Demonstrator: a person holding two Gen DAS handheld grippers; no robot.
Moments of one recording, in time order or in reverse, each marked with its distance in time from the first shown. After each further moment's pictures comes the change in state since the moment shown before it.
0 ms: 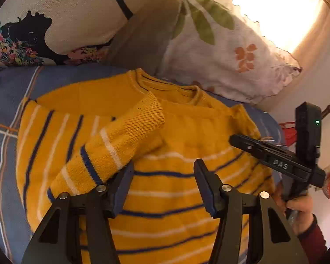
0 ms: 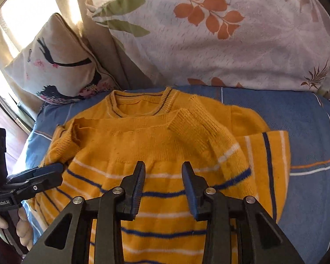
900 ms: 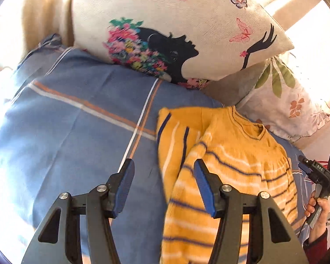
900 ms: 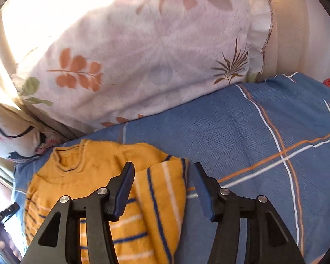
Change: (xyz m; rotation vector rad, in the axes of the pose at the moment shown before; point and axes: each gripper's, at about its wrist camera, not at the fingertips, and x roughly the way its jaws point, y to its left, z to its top) left arm -0.107 0.116 -0.028 -0.229 -0.116 0.194; right arm -0.059 -0.105 0.006 0.289 -0.142 -0.158
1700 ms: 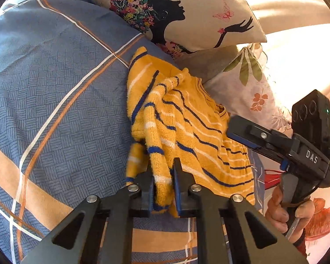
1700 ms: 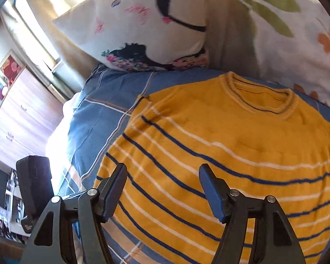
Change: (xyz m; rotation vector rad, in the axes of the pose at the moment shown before) left arm 0.006 0.003 -0.088 -0.218 0.034 -0.333; right arm 0.013 0.270 -0.106 -0.482 0.310 0.371
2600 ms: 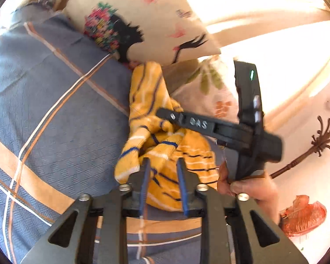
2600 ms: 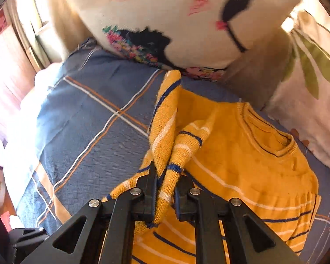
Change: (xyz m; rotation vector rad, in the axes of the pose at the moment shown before) left arm -0.055 -0.053 -0.011 0.073 -0.092 -0.127; right arm 0.030 0.039 0.037 -0.141 0.050 -0.258
